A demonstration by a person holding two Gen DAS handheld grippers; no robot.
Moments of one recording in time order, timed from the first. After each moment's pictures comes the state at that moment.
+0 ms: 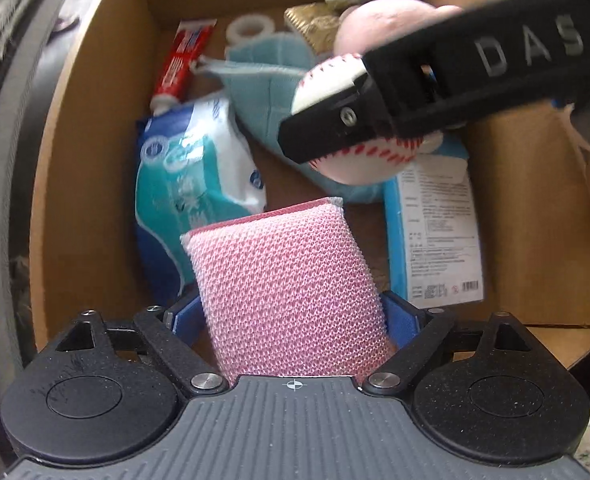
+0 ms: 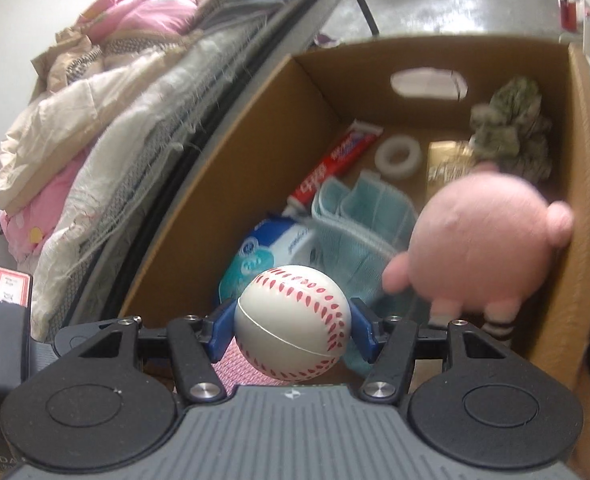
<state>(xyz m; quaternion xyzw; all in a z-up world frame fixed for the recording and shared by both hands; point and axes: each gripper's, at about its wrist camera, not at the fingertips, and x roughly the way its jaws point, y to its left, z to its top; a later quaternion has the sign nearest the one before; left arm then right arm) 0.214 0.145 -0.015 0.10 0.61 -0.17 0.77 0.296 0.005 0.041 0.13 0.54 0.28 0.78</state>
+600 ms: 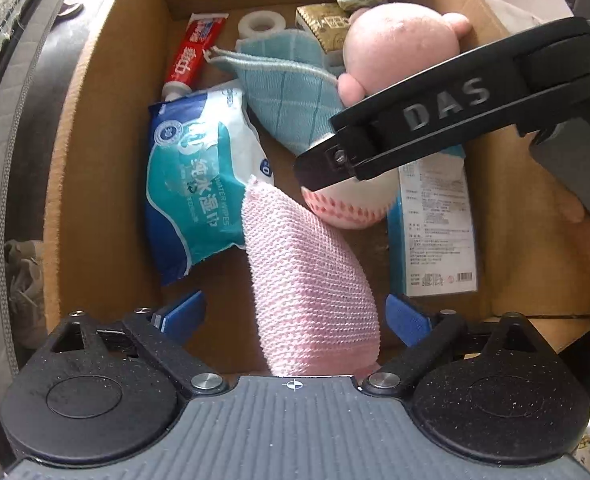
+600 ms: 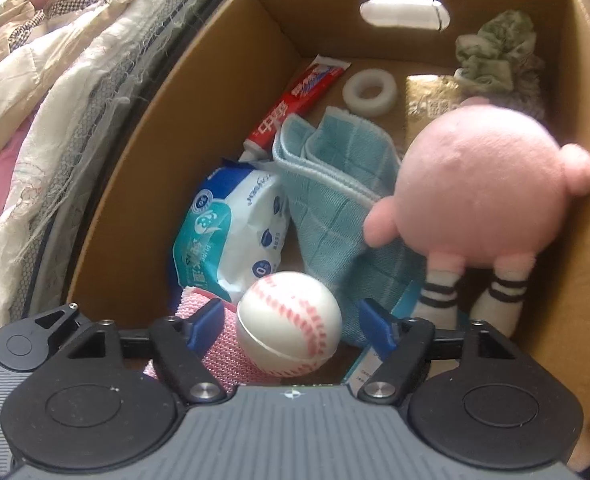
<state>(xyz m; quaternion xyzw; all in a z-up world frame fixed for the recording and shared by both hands) 0.209 0.163 -0.008 0.07 0.62 -0.17 0.76 0.300 0.017 0.026 0.10 0.60 0.23 0.76</state>
